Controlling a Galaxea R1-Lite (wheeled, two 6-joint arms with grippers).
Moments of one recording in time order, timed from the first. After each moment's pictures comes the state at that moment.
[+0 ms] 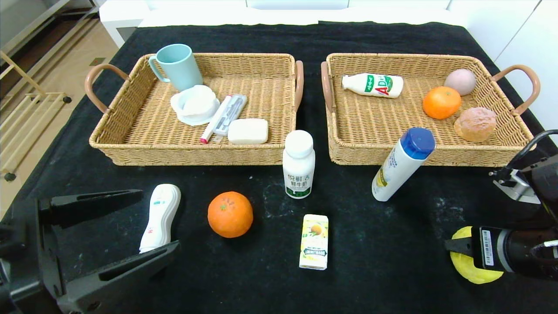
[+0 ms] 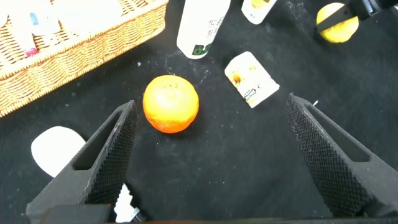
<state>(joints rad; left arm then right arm) -0.40 0.97 -0.61 -0.22 -0.34 0.12 0.45 1.38 -0.89 0.38 -0.24 0.52</state>
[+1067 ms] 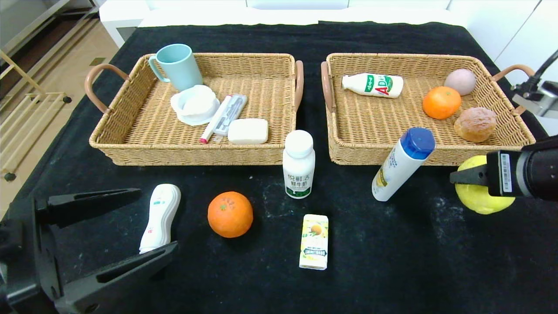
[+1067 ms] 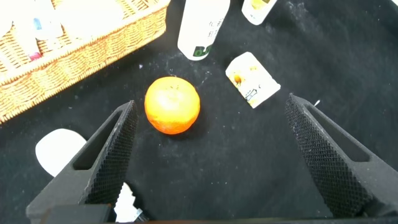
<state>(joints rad) -0.40 0.96 -0.61 -0.23 -0.34 0.13 0.43 1.44 -1.33 0.55 -0.25 0.34</state>
